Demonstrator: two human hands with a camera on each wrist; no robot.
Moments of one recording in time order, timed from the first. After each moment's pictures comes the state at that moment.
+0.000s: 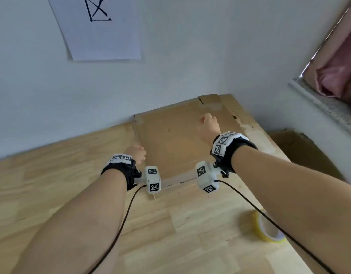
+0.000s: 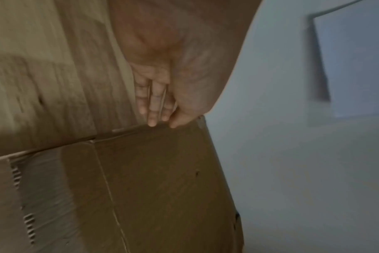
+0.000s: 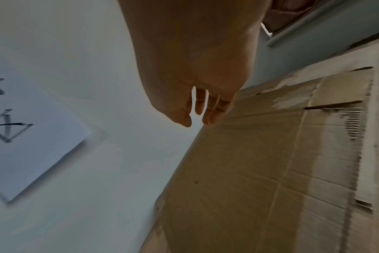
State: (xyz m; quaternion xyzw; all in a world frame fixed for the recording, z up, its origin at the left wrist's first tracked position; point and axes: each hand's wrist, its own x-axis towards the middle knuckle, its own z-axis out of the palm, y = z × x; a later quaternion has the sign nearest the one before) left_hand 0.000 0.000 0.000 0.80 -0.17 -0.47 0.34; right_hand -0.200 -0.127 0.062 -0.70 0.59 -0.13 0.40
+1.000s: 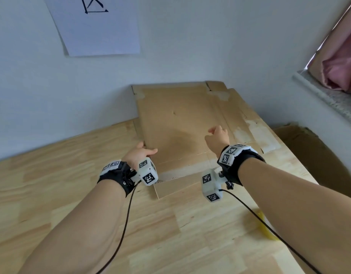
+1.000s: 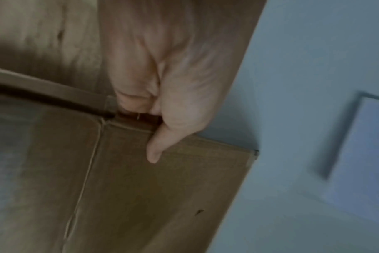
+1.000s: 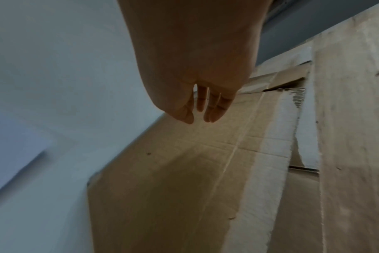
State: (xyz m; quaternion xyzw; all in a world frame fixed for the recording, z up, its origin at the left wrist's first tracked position) left_hand 0.005 0.006 0.007 0.75 -0.24 -0.52 0.32; right_hand -0.218 -0.114 0.038 -0.63 0.64 -0.13 0.42
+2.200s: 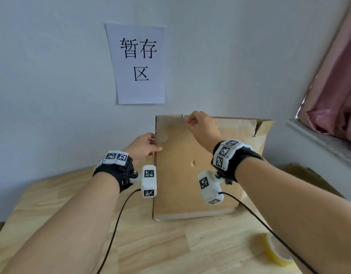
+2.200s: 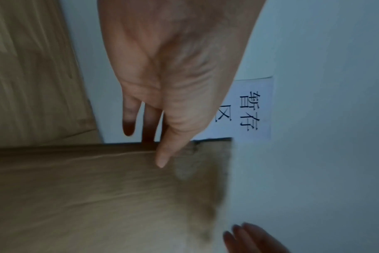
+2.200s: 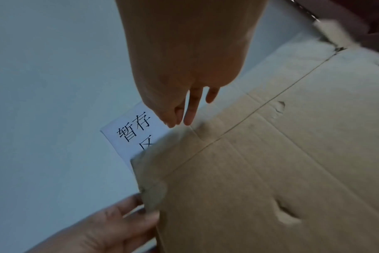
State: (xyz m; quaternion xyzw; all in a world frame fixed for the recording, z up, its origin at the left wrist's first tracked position) left_hand 0.000 0.060 0.171 0.71 -0.41 -0.38 0.42; right_hand -0.180 -0.044 0.201 -0.82 0.40 -0.32 0.25
